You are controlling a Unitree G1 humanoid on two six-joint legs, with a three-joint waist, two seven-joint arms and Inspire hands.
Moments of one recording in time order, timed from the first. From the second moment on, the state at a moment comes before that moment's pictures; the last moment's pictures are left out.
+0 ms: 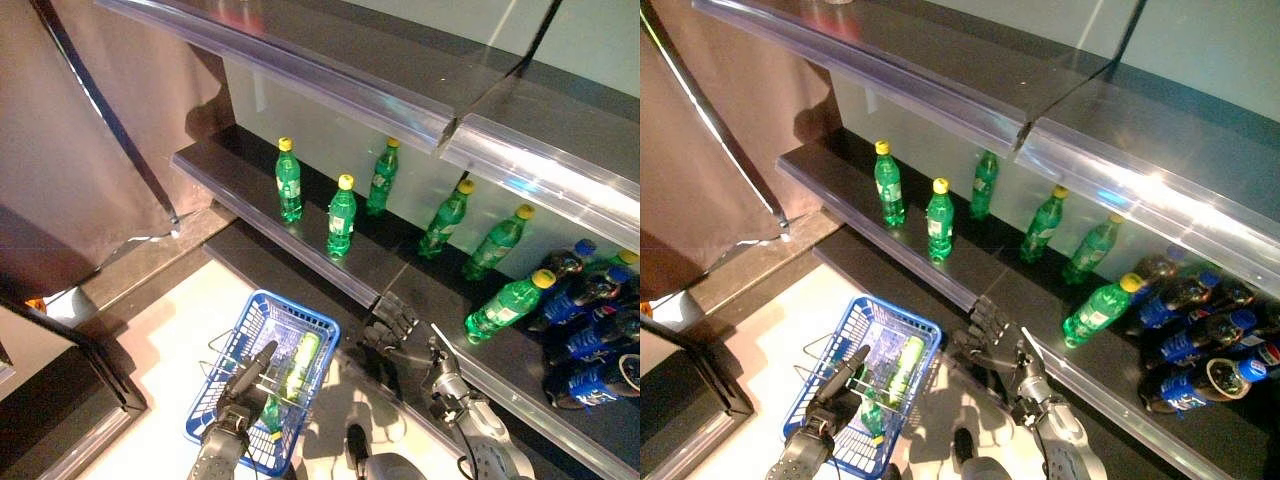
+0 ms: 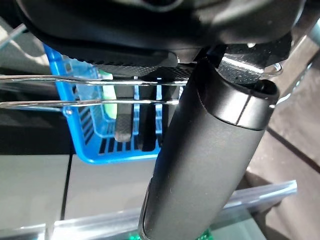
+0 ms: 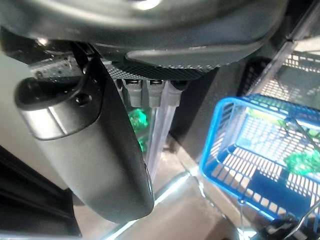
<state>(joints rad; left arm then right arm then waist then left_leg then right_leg) 0.10 0.14 -0.02 0.54 -1.24 0.01 0.02 0.14 -0.28 0.17 0.19 0.66 -0.07 0.22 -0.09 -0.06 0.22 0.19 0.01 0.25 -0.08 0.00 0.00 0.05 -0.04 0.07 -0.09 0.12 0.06</state>
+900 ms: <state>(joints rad) 0.25 0.09 0.14 0.68 -1.33 -0.13 0.03 0.23 -0.33 0.14 0.27 0.59 -0.06 0.23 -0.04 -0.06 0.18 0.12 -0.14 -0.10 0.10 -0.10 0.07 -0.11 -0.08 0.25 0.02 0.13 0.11</state>
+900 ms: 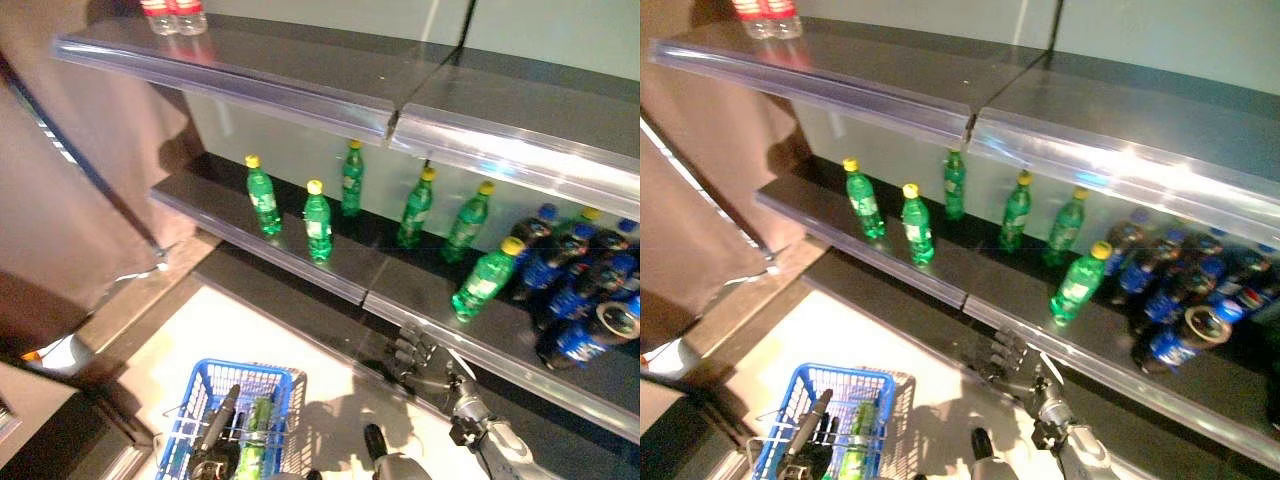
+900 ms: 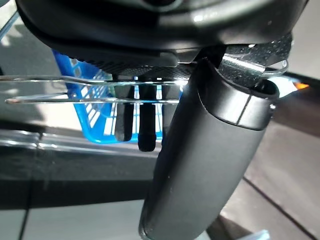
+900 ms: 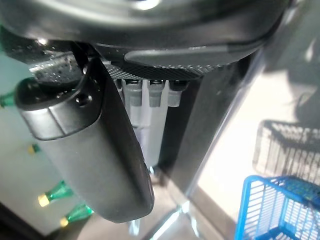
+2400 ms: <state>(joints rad) 0.11 0.09 0.17 0.72 -1.40 -0.18 0.04 0.09 -0.26 0.10 0.35 0.52 -0.16 -0.04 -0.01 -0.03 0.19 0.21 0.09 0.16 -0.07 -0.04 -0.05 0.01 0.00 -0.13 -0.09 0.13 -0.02</state>
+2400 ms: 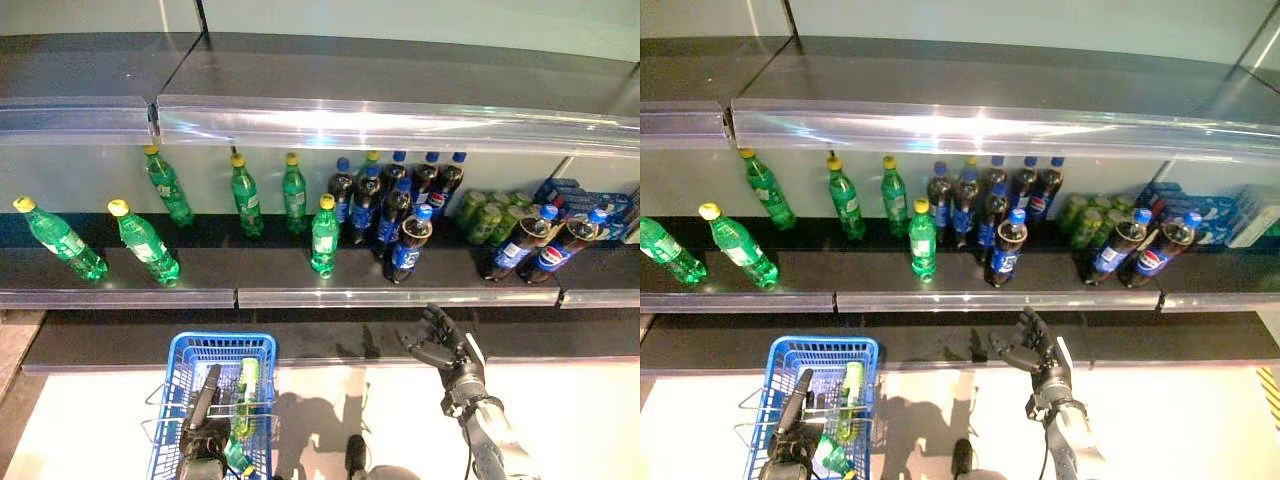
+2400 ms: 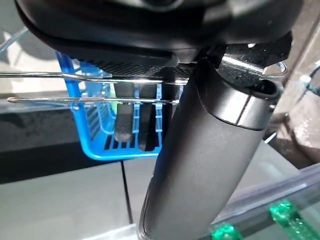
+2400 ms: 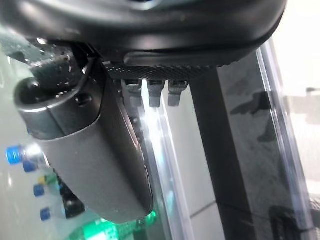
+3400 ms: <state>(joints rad) 0.15 0.05 0.28 0.73 -1.36 -0.16 0.08 0.10 -0.33 0.07 0.13 0.43 -0.20 -0.03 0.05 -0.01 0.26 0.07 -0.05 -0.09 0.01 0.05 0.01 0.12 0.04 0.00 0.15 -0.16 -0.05</state>
